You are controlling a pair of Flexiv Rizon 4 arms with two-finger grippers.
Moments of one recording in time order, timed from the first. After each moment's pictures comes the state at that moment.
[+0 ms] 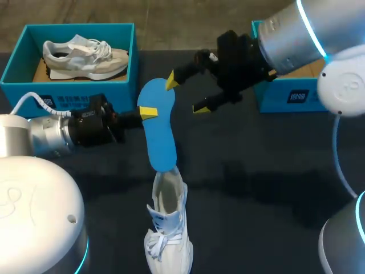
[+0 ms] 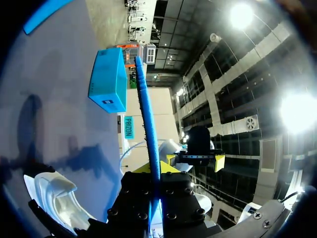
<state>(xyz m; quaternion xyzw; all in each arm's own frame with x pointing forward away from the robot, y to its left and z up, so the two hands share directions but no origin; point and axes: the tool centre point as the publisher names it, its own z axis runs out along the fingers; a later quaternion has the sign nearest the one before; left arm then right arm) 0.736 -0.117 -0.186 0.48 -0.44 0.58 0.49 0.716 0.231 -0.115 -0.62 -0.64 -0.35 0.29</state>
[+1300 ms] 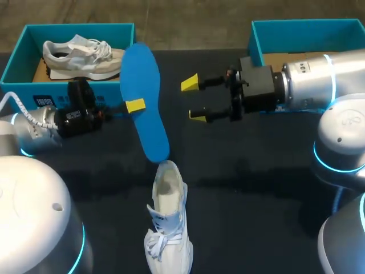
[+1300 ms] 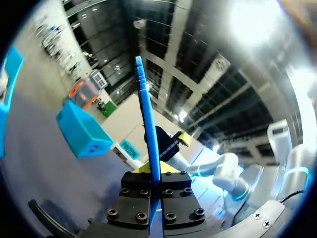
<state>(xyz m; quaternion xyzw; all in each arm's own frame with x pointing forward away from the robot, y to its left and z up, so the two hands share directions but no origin) 0.739 -0.093 -0.156 0.25 -0.57 0.74 0.25 0.716 0.220 -0.124 -0.53 -0.56 -0.48 0.42</state>
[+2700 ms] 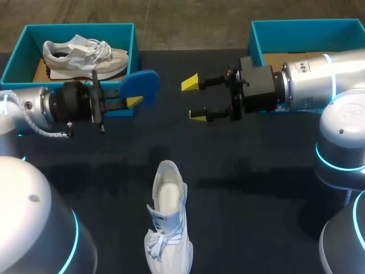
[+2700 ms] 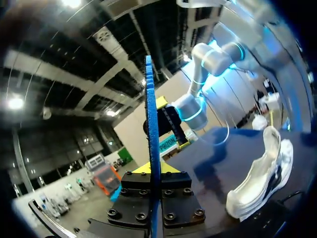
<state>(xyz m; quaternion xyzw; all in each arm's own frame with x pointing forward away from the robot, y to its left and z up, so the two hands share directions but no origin) 0.774 -0.087 -0.159 -0.18 -0.65 0.69 -0.25 0.717 0.220 -0.123 -0.53 -0.56 -0.48 0.43</state>
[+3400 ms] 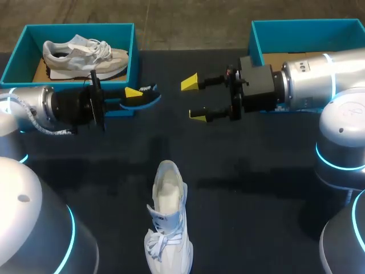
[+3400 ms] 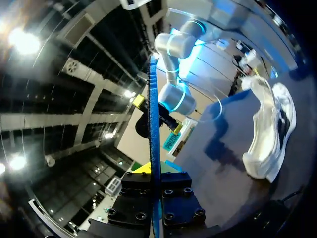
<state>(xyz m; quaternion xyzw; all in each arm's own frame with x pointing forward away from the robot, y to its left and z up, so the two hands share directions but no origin) 0.787 -0.083 -0.168 -0.32 -0.60 0.63 -0.38 0.717 0.221 -0.123 -0.53 -0.56 -0.48 0.42</state>
